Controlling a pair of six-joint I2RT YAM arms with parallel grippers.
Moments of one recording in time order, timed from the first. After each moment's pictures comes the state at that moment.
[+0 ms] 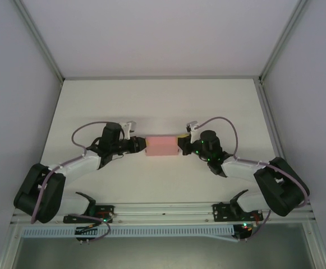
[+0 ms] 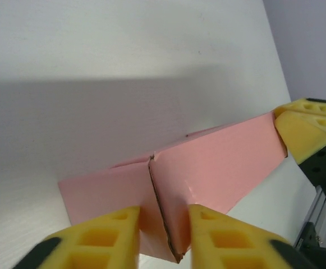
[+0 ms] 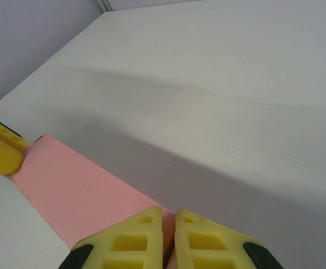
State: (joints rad) left arm -0.51 1.32 0.57 0.10 0.47 -0.61; right arm 0.61 1.35 0.43 0.51 -0.22 0.29
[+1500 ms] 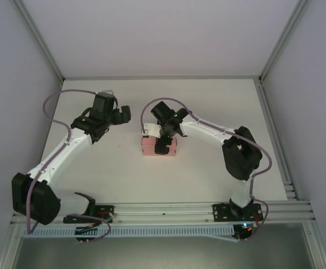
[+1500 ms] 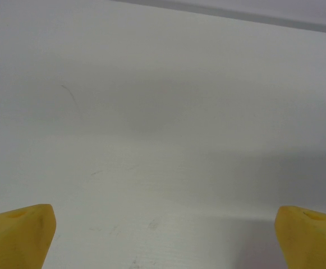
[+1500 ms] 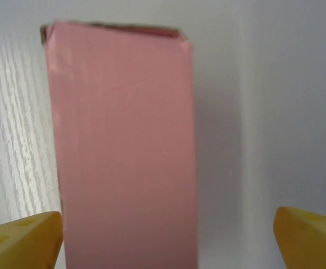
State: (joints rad) left arm -0.44 1.29 1.11 -0.55 -0.27 -0.41; right arm 0.81 1.89 1.48 -0.78 -0.13 -0.72
